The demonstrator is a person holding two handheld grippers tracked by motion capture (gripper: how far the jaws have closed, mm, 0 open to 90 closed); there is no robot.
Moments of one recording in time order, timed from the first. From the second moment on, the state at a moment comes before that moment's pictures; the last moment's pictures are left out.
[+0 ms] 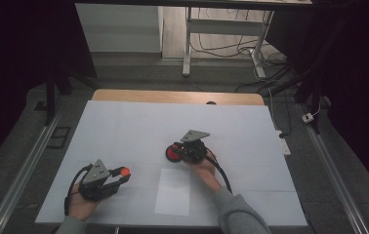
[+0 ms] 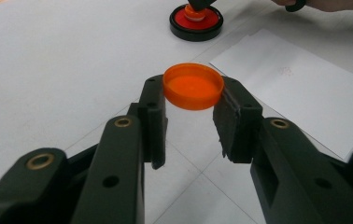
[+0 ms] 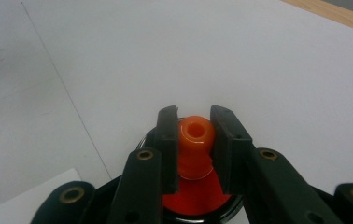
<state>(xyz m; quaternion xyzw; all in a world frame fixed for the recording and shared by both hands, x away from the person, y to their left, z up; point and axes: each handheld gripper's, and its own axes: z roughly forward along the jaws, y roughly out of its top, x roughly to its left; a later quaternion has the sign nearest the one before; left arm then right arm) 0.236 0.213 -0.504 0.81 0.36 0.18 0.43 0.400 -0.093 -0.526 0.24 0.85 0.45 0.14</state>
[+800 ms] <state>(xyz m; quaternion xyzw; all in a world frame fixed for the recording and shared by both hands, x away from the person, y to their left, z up) 0.235 0.212 -0.503 0.81 0.36 0.18 0.43 0.396 -0.094 -0.531 0.24 0.84 0.46 0.15</state>
